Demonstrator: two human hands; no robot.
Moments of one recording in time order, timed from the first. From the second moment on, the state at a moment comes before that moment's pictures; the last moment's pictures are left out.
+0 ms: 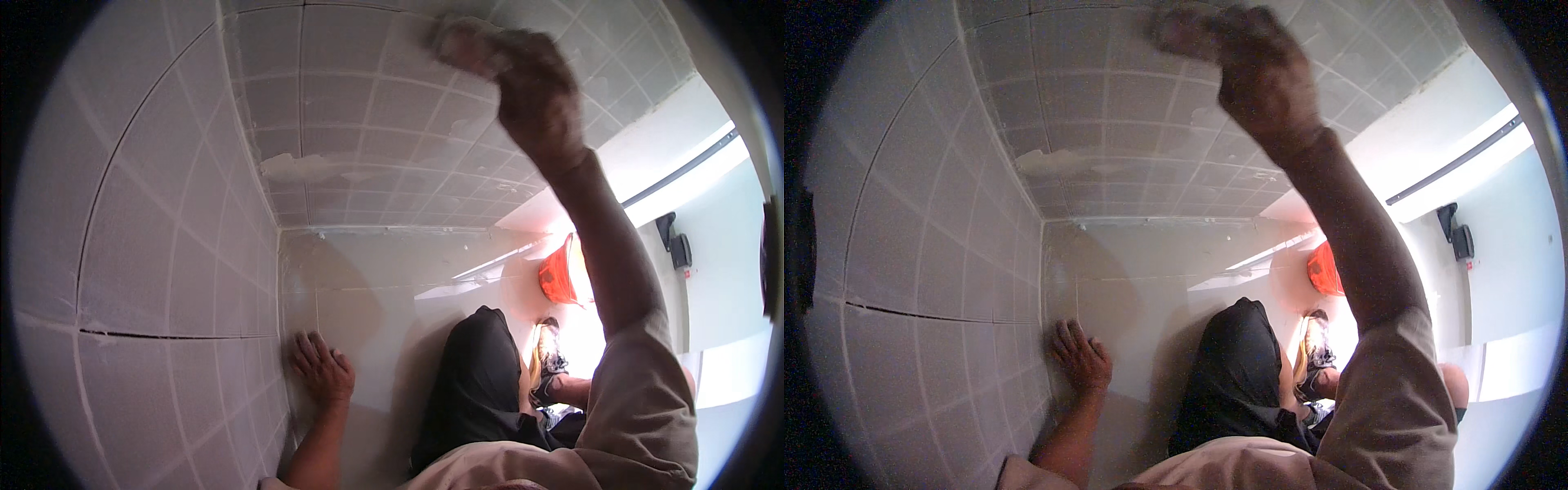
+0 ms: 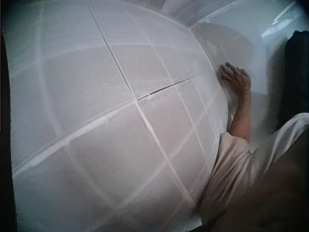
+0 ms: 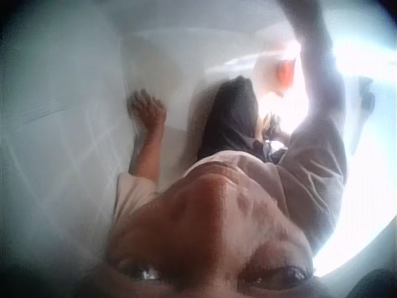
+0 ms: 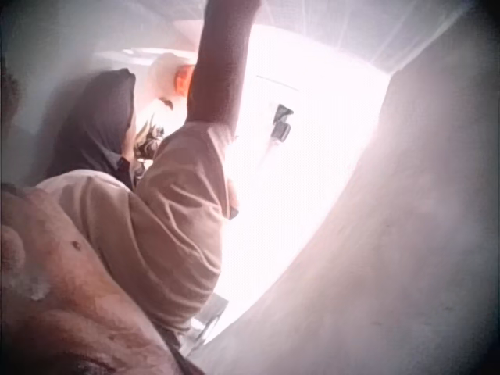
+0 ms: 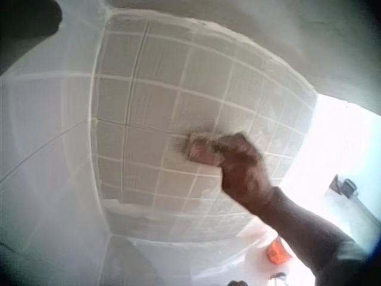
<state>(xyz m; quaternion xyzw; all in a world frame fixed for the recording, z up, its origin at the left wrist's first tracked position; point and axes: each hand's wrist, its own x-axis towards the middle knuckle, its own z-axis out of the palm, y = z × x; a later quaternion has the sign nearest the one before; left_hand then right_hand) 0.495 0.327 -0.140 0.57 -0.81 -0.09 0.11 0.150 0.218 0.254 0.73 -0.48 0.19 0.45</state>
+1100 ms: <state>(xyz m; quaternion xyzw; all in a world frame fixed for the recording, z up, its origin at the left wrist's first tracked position) 0.495 0.328 -0.130 0.60 -0.78 -0.15 0.08 0.158 0.206 0.214 0.54 -0.52 0.59 0.31</state>
